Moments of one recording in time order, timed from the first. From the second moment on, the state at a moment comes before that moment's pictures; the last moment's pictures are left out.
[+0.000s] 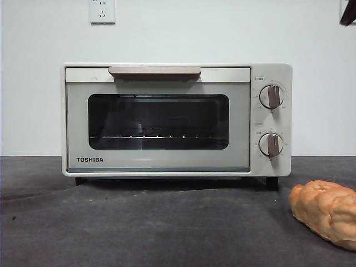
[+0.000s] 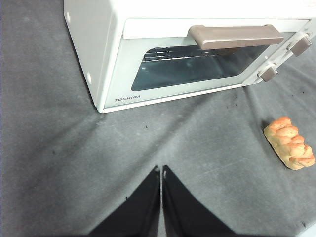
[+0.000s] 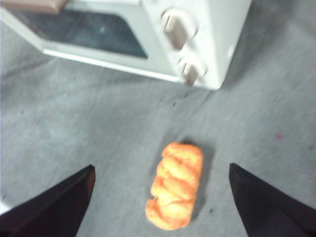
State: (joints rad) left arm -0.04 0.69 0.87 -0.85 0.49 -0.01; right arm 0.15 0.81 0.91 -0.90 -0.42 0.05
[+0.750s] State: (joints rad) left arm -0.04 0.69 0.87 -0.85 0.49 -0.01; right arm 0.51 1.01 0.57 -0.52 -0.09 0.30
